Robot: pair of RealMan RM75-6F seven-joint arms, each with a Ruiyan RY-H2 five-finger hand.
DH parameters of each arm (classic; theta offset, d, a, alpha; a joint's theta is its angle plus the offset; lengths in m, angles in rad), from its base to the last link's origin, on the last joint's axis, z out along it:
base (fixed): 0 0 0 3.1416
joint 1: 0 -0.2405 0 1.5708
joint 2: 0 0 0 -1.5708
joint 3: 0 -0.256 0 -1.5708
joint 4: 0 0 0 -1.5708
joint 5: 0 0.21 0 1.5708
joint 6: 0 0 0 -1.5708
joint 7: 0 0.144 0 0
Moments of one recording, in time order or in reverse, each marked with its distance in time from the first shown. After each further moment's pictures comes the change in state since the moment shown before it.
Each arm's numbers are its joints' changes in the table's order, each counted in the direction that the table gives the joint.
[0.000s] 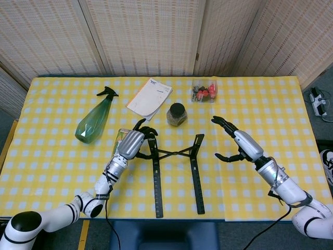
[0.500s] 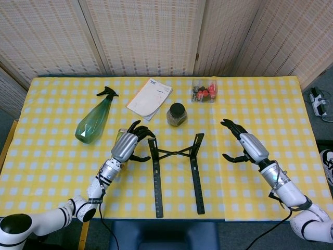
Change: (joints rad) left arm -0.057 0.073 -0.030 0.098 0.013 -0.056 0.001; right arm 0.033 -0.047 -0.002 -0.021 0.146 0.066 -0.237
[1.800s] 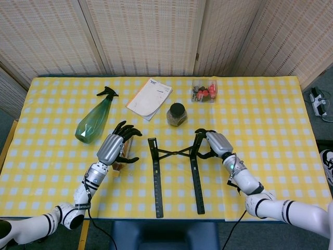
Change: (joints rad) left arm -0.090 0.108 -0.010 0.148 -0.010 -0.045 0.027; right arm -0.184 -0.272 -0.136 -0.053 0.496 0.258 -0.557
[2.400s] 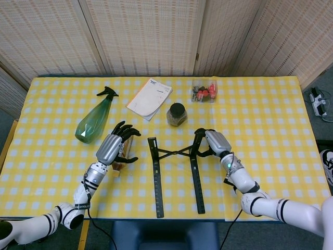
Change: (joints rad) left arm -0.006 -0.011 -0.001 -0.030 0.007 -0.002 -0.029; right arm -0.010 -0.041 -0.019 -0.032 0.058 -0.009 -0.047
